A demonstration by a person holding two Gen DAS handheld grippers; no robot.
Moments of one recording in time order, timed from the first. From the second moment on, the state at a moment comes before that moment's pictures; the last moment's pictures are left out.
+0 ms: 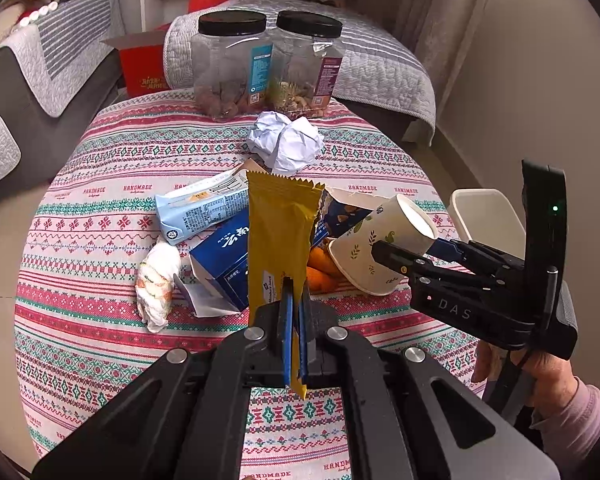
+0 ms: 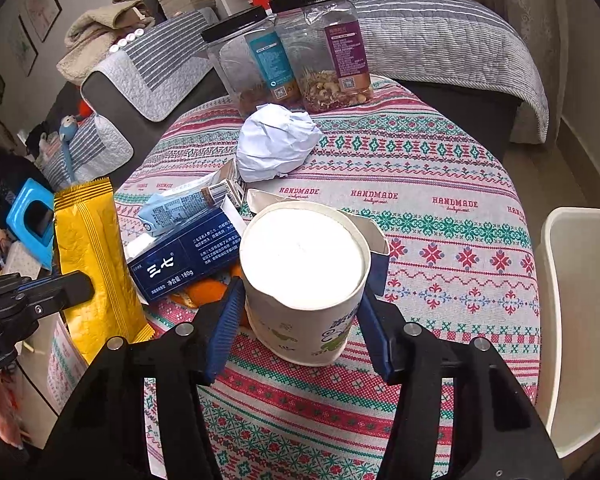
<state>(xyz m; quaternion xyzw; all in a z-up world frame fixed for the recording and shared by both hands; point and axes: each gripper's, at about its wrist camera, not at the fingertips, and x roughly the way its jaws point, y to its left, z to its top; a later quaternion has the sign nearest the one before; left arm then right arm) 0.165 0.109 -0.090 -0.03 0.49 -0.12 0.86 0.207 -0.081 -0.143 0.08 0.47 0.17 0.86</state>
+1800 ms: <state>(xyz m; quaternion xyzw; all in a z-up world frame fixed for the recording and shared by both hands) 0.179 -0.108 -0.046 -0.03 0.39 -0.24 0.89 0.127 -0.317 -0.045 0.06 0.28 -0.17 0.94</state>
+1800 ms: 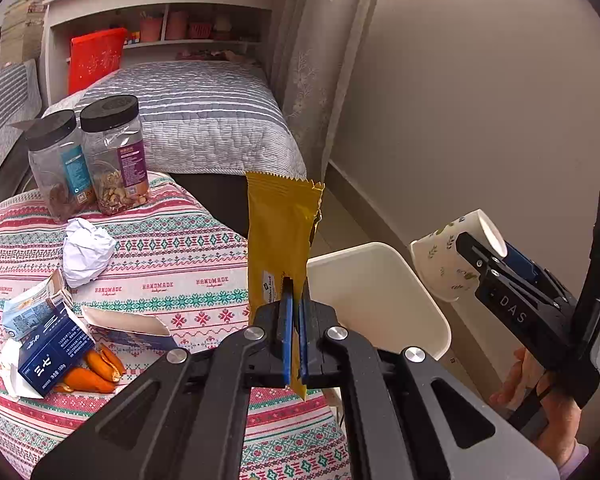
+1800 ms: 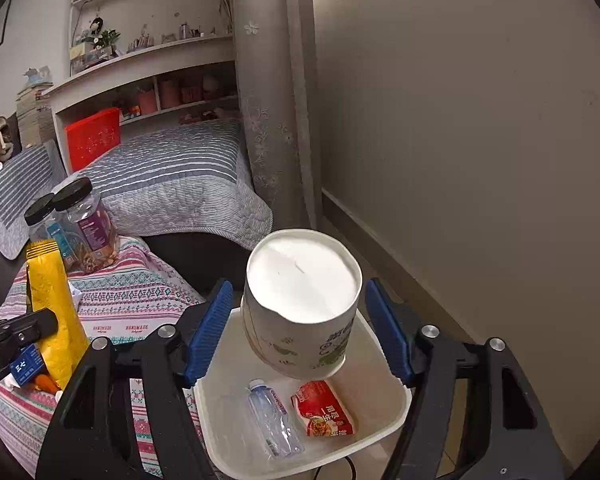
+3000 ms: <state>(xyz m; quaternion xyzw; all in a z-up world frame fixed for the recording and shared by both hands) 0.159 -0.121 -0.030 0.02 0.33 -0.10 0.94 0.104 -0.314 -0.023 0.07 0.22 -0.21 0.95</state>
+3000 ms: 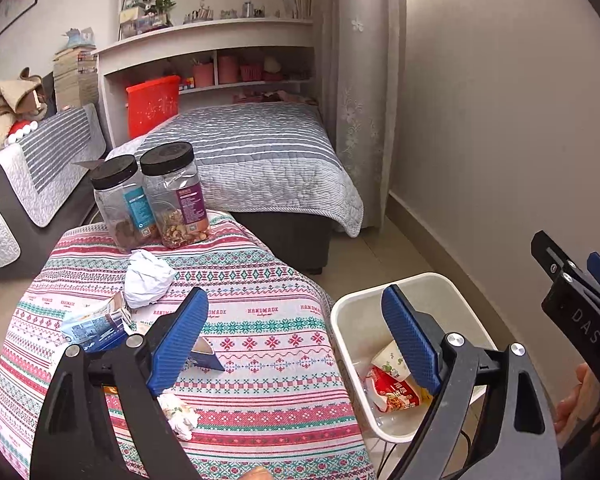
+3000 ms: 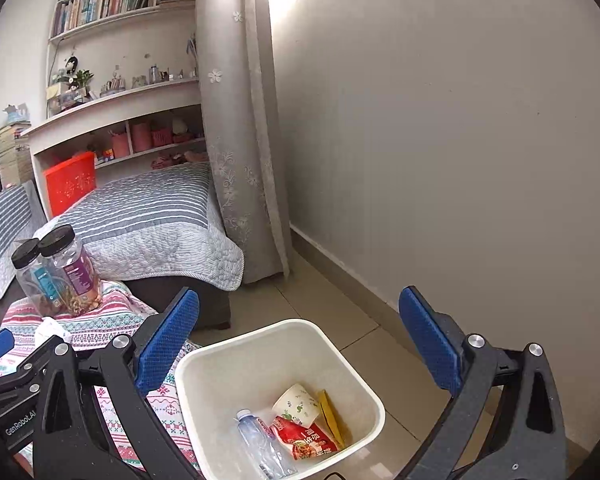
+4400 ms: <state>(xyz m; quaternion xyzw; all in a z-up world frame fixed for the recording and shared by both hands) 0.239 0.060 -0.178 0.17 0.54 0.02 0.82 0.168 -0.138 -0.087 -0.06 0.35 -0.05 0.93</state>
